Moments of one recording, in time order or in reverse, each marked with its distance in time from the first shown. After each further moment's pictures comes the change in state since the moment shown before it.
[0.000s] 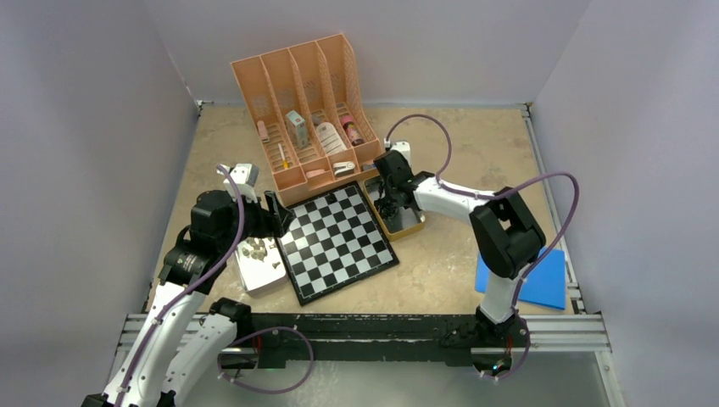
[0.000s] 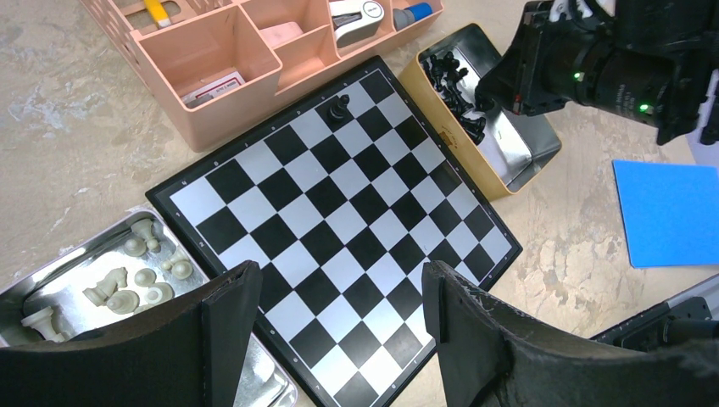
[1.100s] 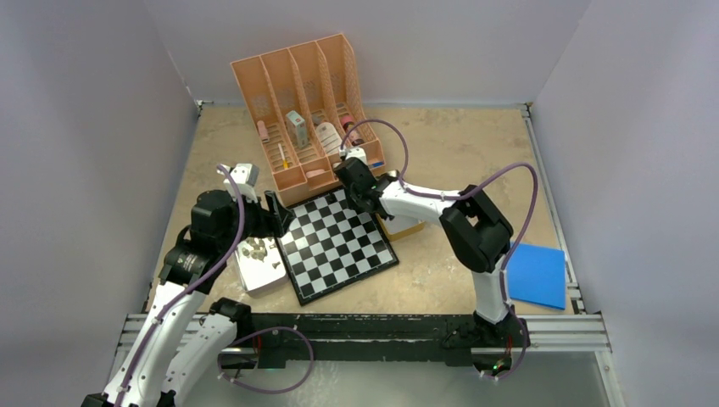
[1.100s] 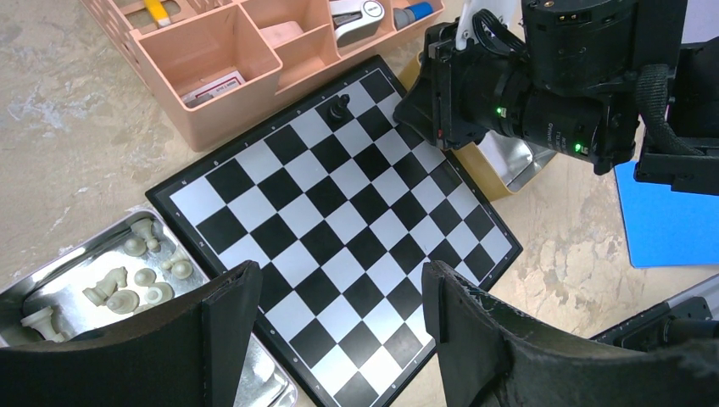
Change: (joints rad) left arm 0.000 0.002 0.000 0.000 0.000 0.000; right arm 0.187 0.149 0.212 -0.019 -0.088 0.000
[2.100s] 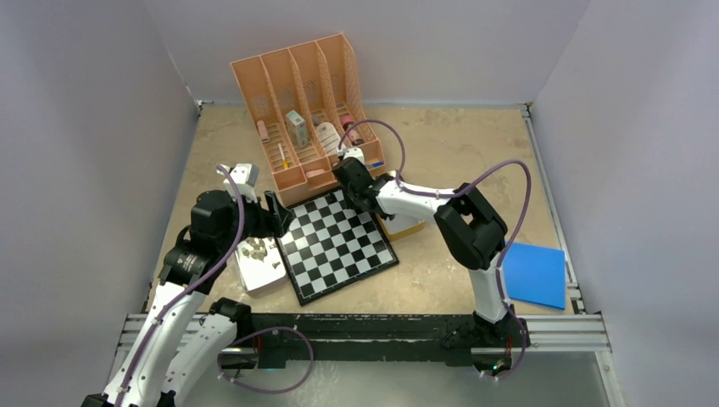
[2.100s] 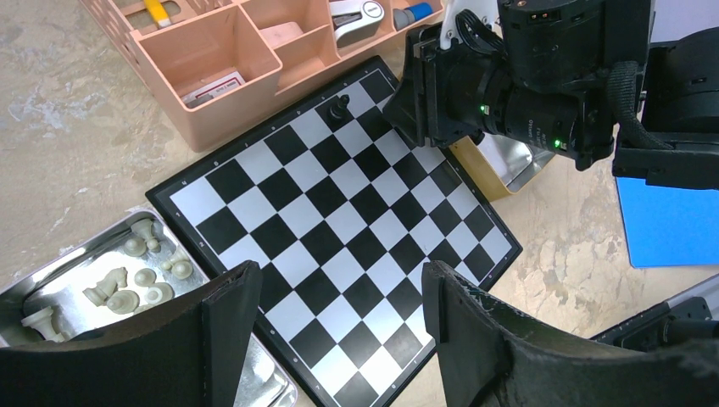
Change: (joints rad) left arm 0.000 -0.002 0.000 0.000 0.000 0.000; right arm 0.000 0.045 0.032 0.012 -0.005 -0.001
